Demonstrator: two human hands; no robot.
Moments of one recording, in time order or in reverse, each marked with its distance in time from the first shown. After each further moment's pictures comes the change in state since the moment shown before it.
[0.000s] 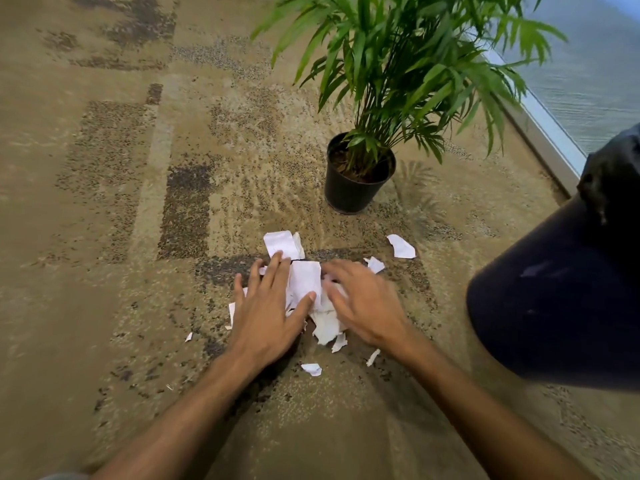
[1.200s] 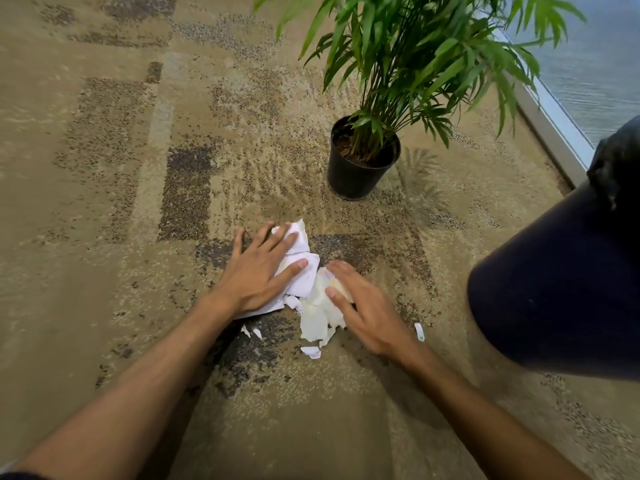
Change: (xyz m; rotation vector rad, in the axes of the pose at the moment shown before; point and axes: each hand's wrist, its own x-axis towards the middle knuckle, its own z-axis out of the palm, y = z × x) left_hand 0.051 -0.035 -0.003 0.151 -0.160 0.233; right_hand -0.030 0.017 0.032 0.288 -0.172 0.089
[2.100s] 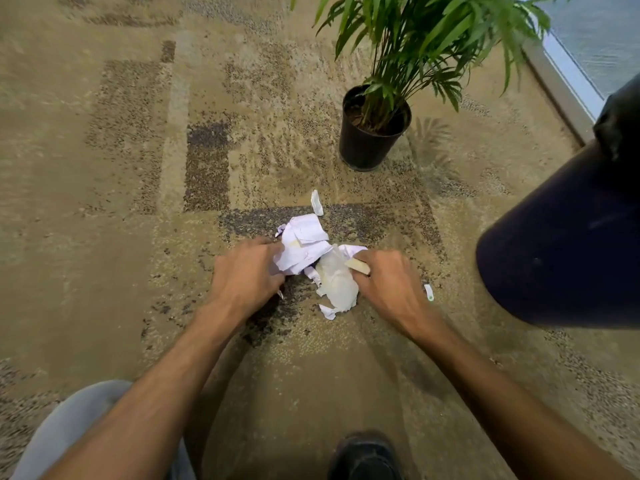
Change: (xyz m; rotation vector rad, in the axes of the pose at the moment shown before) left_hand -0.082 0.027 -0.036 0.012 0.098 -0.212; right_hand -0.028 -0.048 -0.019 -0.252 0.181 0.128
